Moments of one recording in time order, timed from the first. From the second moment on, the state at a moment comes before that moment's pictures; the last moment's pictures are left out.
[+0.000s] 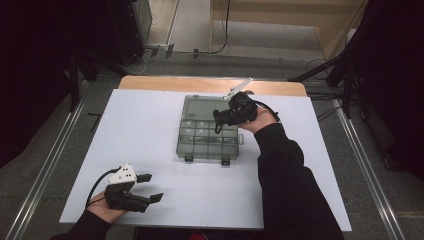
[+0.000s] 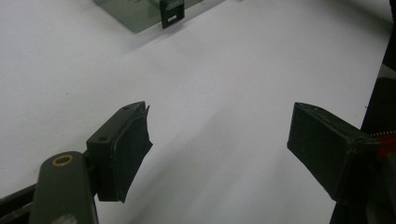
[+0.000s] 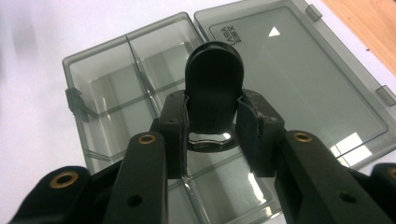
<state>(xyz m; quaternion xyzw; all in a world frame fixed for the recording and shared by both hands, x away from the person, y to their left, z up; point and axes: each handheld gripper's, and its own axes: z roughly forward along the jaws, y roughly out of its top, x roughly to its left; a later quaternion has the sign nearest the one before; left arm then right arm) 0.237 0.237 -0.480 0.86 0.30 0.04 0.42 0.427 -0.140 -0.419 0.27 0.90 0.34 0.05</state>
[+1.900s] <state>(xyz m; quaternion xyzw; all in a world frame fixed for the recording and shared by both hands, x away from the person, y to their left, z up) 0.238 0.239 -0.480 0.85 0.31 0.04 0.42 0.360 -0.140 -0.445 0.34 0.86 0.38 0.02</state>
